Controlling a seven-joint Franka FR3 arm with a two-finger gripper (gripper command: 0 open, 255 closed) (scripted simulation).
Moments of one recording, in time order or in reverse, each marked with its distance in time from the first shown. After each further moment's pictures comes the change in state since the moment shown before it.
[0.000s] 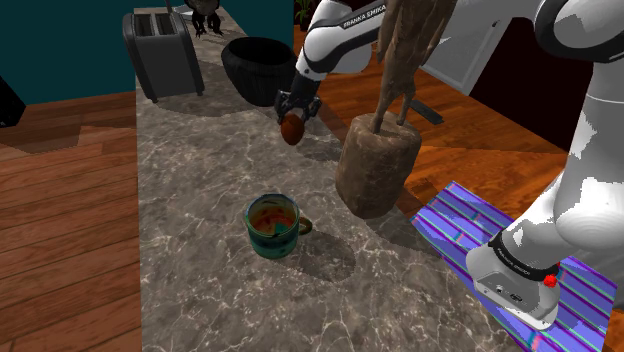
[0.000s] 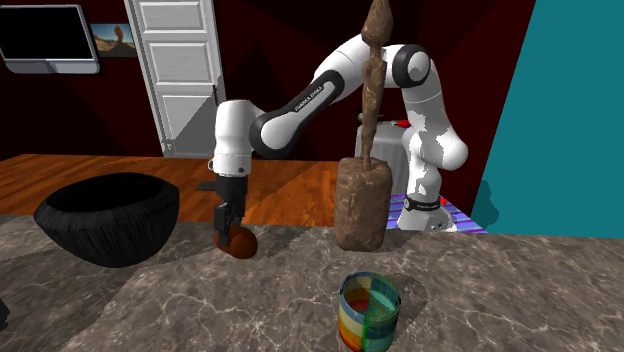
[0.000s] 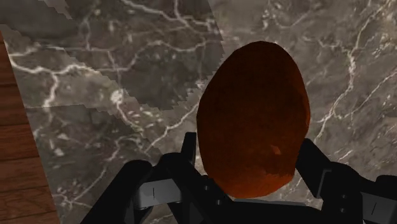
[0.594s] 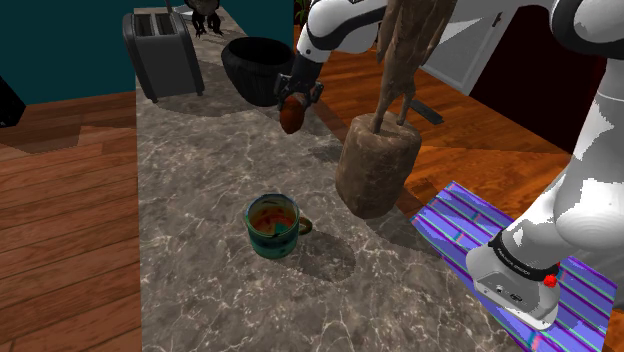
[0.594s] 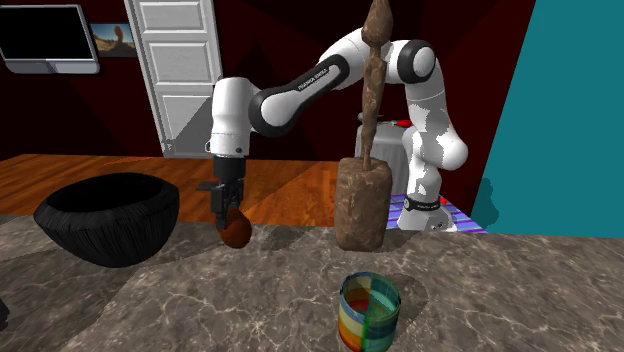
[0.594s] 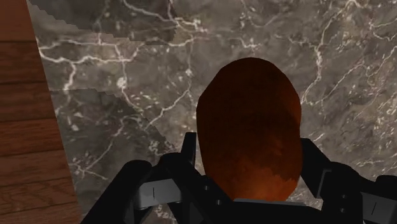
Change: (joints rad) arm -0.002 -0.056 -0.006 0.045 -0.015 -0.099 0.029
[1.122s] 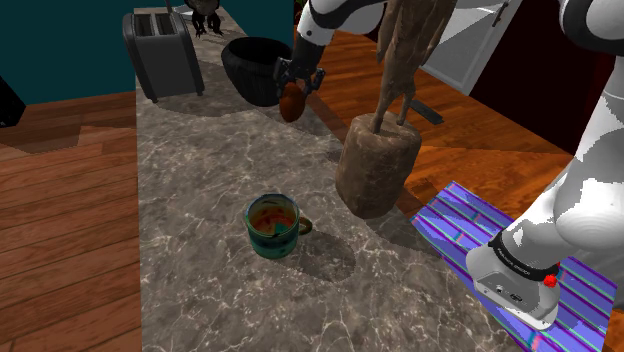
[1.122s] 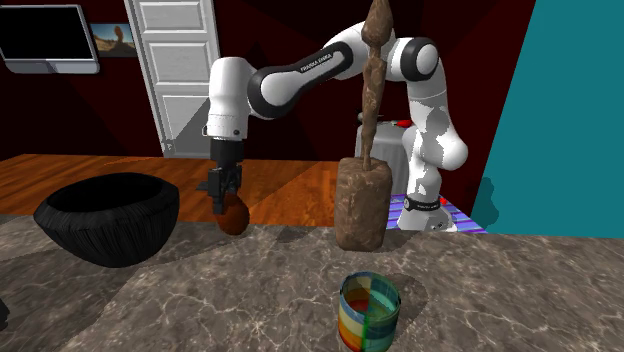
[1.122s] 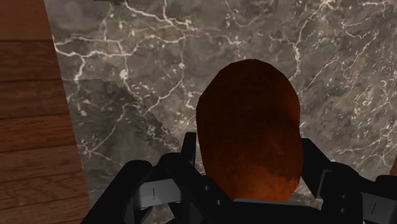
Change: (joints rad) arm -0.001 -0.033 -0.004 0.059 -0.013 -0.090 0.026
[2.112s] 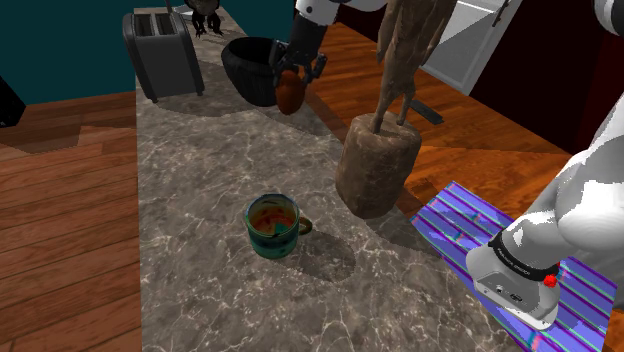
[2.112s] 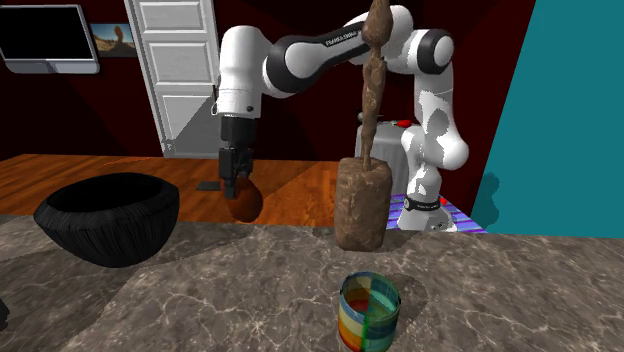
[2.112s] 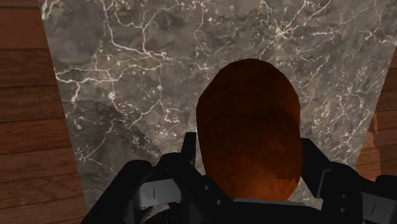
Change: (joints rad) arm 0.041 -0.116 0.020 -0.024 -0.018 -0.073 0.091
